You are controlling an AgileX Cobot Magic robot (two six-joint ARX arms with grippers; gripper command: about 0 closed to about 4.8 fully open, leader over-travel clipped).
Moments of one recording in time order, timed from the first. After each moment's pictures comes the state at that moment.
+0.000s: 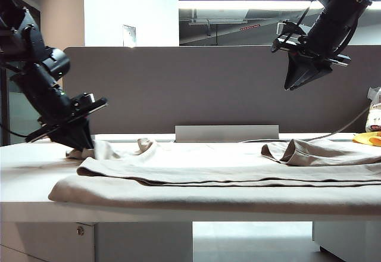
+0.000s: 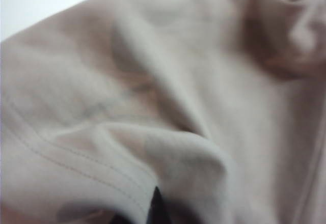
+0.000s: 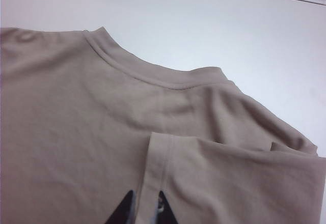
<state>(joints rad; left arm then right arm) -0.04 2.14 1.62 -0.49 0.42 -0.15 0.11 1.91 1.68 -0.52 -0.27 -0.06</state>
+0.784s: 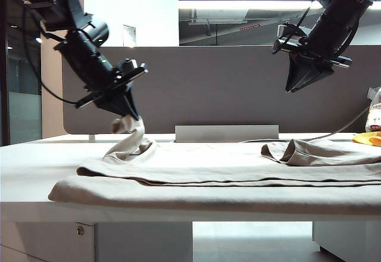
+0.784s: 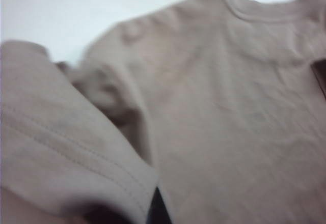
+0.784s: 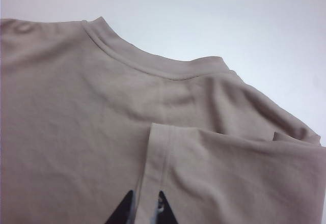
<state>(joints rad) -0.21 2.13 1.83 -0.57 0.42 -0.10 0.11 1.91 1.67 -0.54 -0.27 -0.06</state>
